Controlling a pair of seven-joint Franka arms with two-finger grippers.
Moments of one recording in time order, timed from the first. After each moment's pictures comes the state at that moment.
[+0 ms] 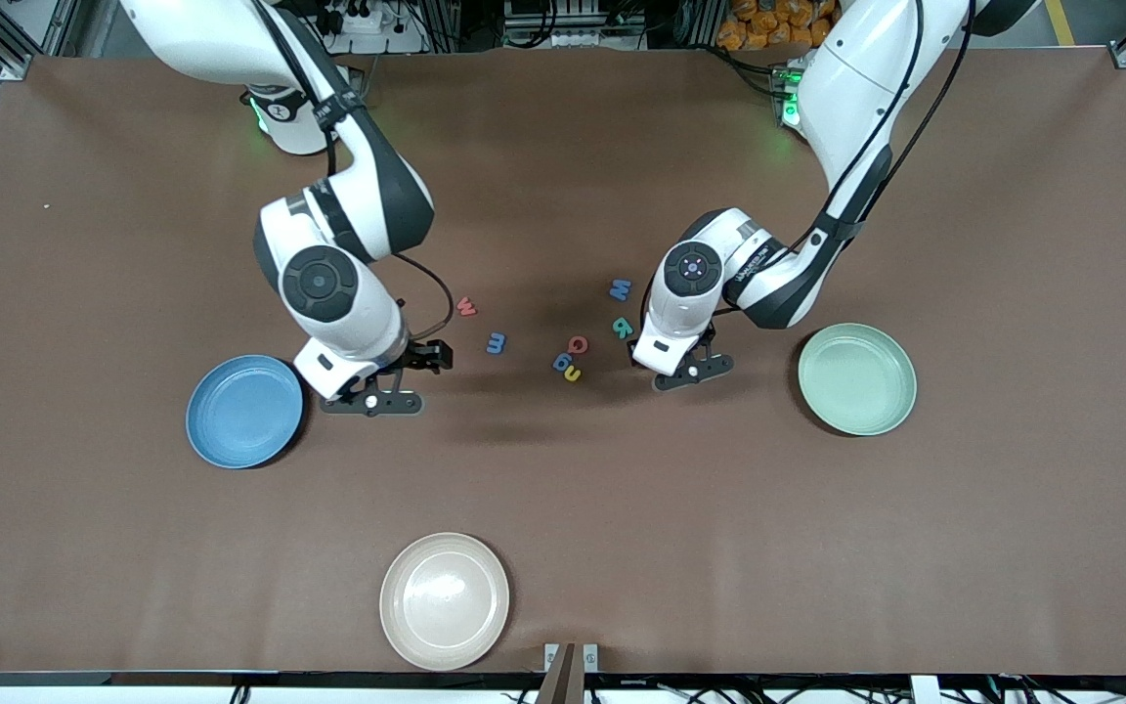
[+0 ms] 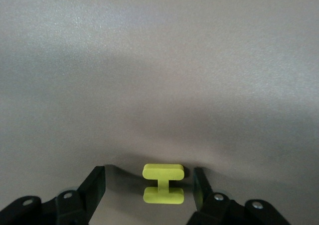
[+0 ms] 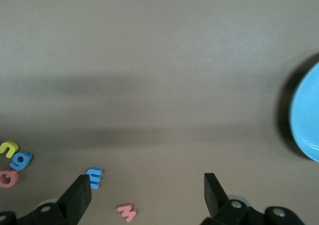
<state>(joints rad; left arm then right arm) -0.35 0.63 -0.29 -1.91 0.29 2.46 -1.10 0.48 0.48 0.00 -1.63 0.00 2.01 0.47</state>
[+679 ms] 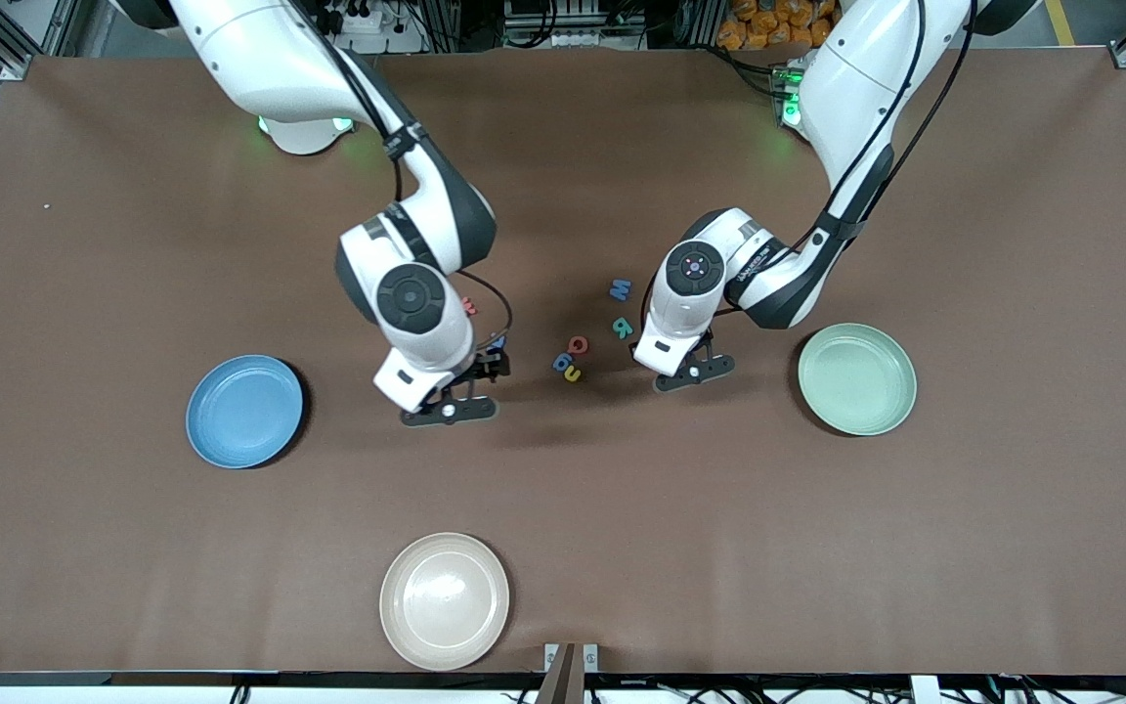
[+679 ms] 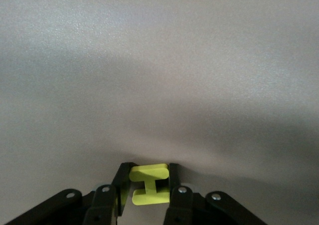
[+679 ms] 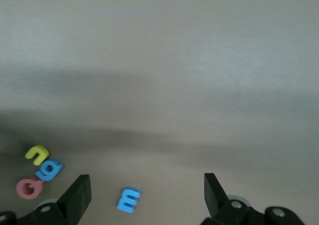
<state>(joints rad) -0.35 0.62 -0.29 -1.91 0.29 2.47 -1.10 0.58 0.63 0.00 -1.50 0.00 2.09 0.44</state>
